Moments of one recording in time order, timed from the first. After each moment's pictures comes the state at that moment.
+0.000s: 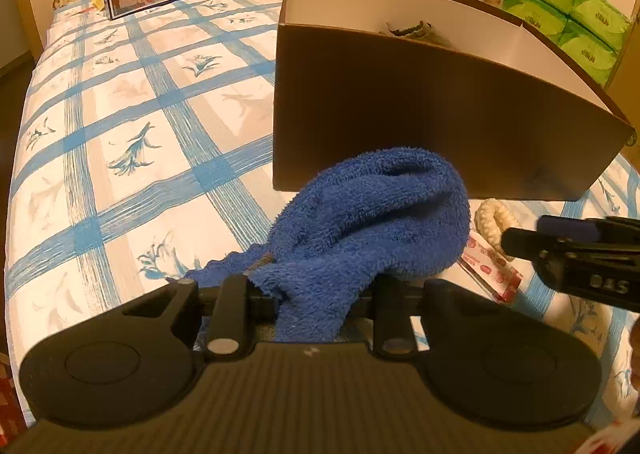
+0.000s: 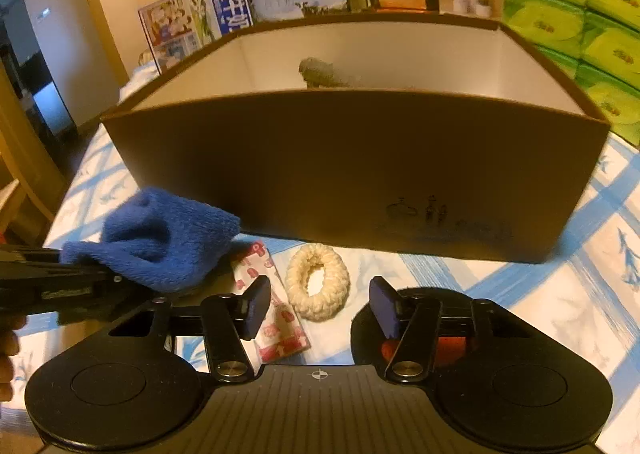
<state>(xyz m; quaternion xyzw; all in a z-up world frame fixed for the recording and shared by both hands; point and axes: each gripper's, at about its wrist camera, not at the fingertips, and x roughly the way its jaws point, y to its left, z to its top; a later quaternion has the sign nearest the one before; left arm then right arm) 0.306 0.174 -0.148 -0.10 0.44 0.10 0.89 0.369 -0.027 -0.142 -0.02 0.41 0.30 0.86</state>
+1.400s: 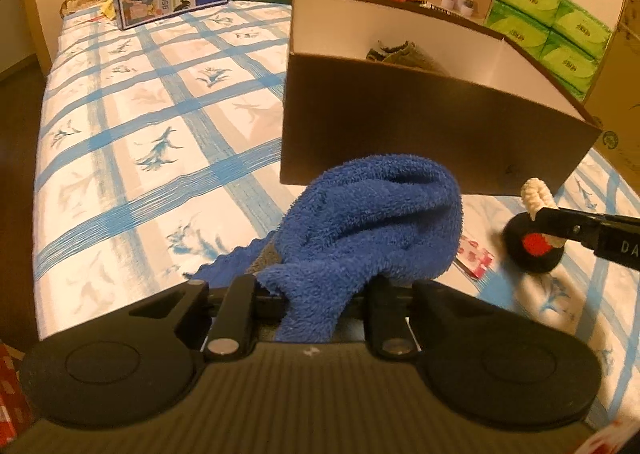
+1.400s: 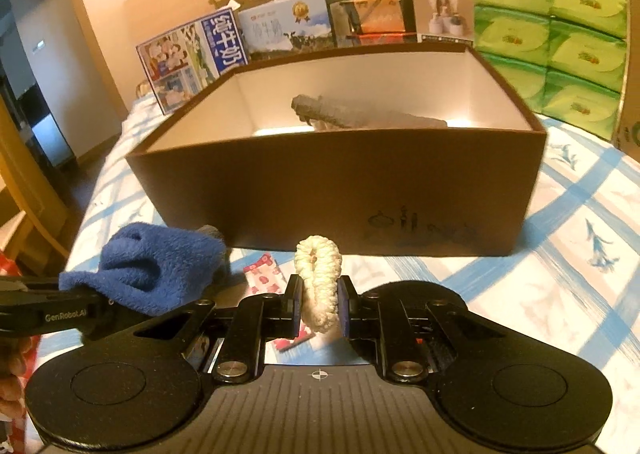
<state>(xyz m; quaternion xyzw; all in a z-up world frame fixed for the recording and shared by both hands) 0.262 0.170 -0.117 -0.10 0.42 0.10 0.90 0.340 -0.061 -0.105 0.02 0.38 0.29 0.88</state>
